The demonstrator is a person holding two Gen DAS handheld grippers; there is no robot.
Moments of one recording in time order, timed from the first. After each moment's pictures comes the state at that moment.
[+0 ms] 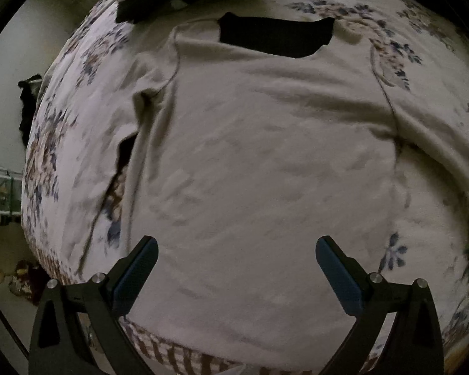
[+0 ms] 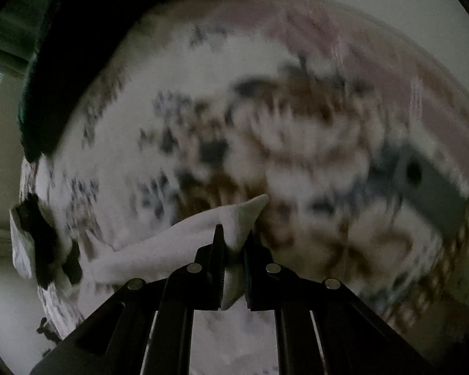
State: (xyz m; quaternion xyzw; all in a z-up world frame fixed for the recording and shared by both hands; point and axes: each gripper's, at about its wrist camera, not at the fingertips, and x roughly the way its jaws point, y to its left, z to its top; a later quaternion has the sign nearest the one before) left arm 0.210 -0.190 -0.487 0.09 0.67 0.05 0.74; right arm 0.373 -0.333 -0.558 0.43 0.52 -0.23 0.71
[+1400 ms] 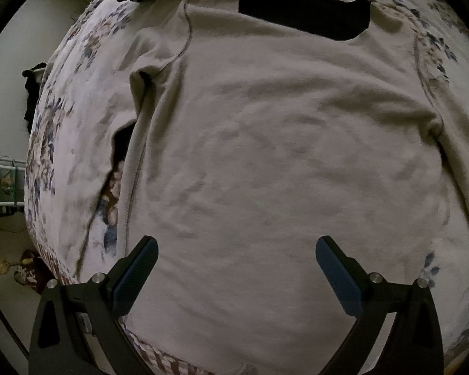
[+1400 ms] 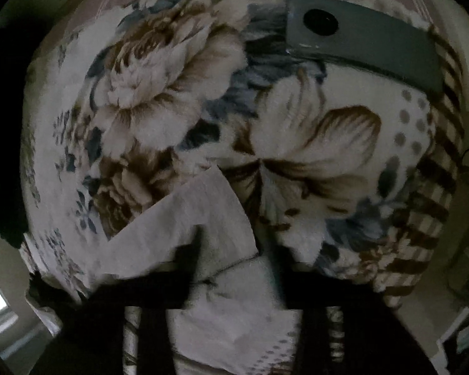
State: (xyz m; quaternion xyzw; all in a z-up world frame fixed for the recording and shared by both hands) left arm 0.222 -0.164 -0.532 0.10 0.69 0.08 0.72; right arm 0.255 -0.320 -0.660 0.62 0.50 -0.32 0.51
